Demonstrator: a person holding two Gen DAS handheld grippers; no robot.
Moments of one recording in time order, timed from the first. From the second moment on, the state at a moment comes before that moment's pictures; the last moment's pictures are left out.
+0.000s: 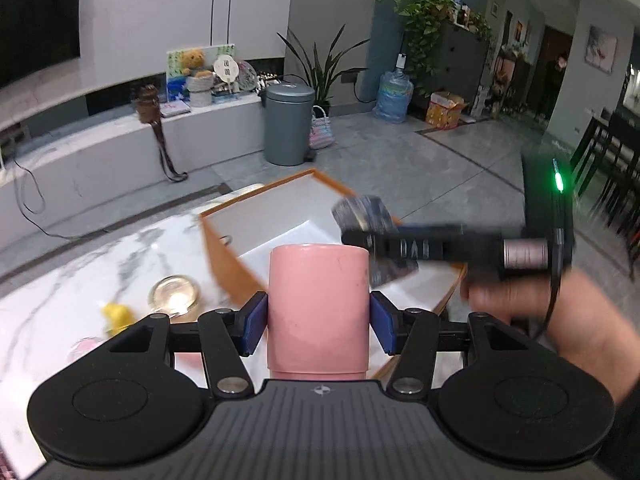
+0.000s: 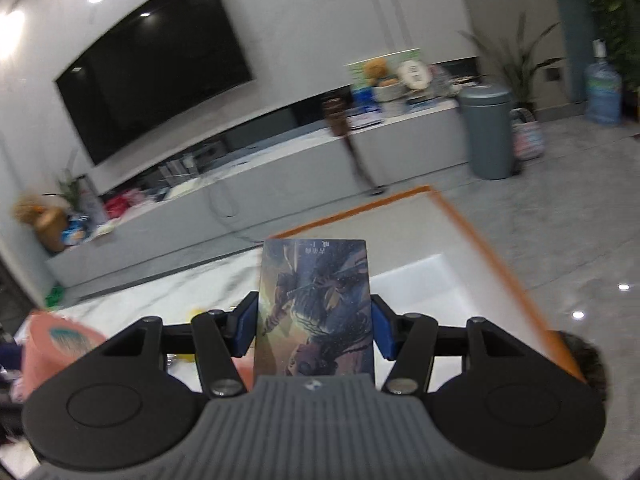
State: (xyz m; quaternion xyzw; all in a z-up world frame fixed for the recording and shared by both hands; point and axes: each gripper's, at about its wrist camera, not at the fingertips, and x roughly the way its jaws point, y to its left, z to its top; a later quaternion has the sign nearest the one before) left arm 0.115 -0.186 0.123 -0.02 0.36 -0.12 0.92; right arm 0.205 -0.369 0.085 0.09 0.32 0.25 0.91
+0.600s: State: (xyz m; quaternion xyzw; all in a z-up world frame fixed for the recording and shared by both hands) left arm 0.238 -0.227 0.037 -0.10 0.49 -0.04 0.87; right arm 0.237 -0.407 0.027 -0.07 0.38 0.21 0.90
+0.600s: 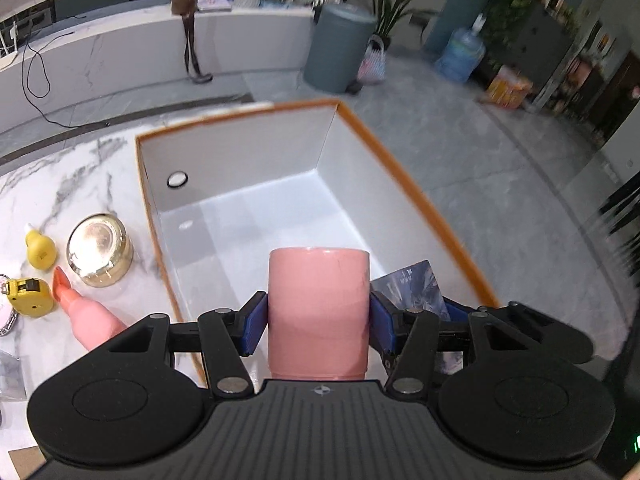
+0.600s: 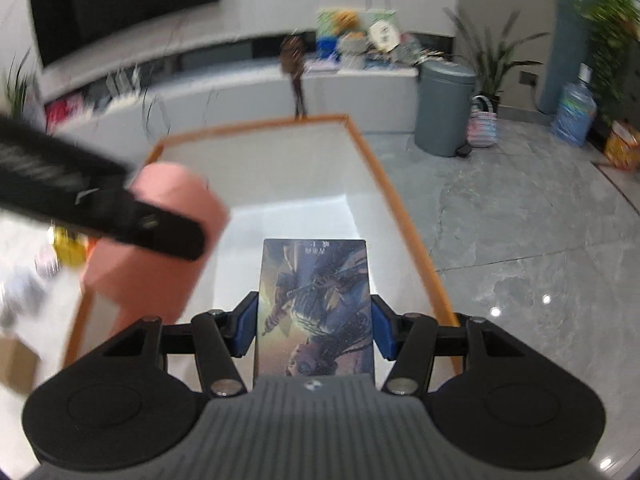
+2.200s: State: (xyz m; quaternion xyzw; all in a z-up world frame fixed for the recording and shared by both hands) left arm 0.226 -0.231 0.061 0.02 0.49 -0.02 0.87; right arm 0.236 -0.386 0.039 -0.09 0.39 0.18 0.90
